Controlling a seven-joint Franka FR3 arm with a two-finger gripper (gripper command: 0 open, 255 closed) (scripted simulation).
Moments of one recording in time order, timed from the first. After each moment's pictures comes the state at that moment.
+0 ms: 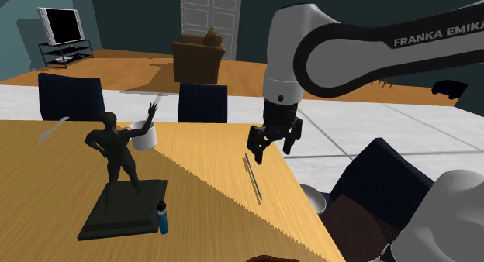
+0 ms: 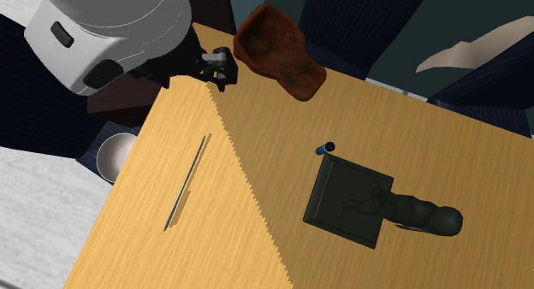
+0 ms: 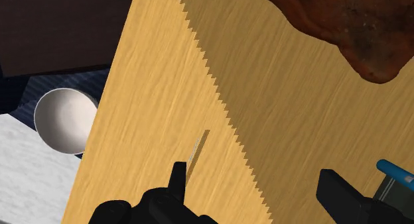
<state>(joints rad) 0.07 -0.43 0.40 -2.35 0.15 1.88 0.57</state>
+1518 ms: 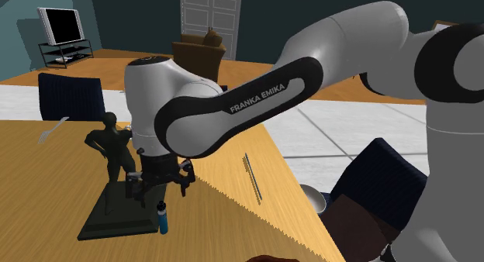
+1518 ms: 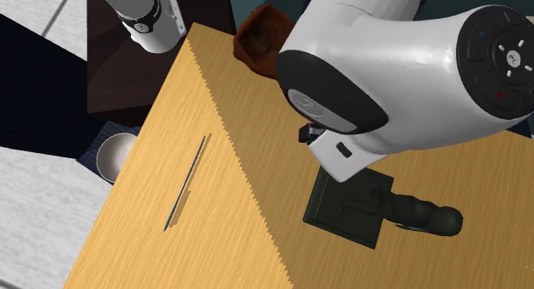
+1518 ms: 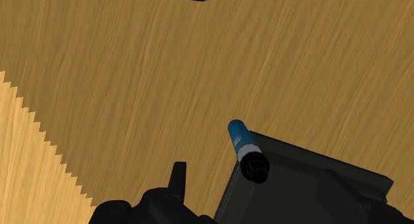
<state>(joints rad) 0.26 0.46 0.57 -1.70 -0.27 2.07 1.15</state>
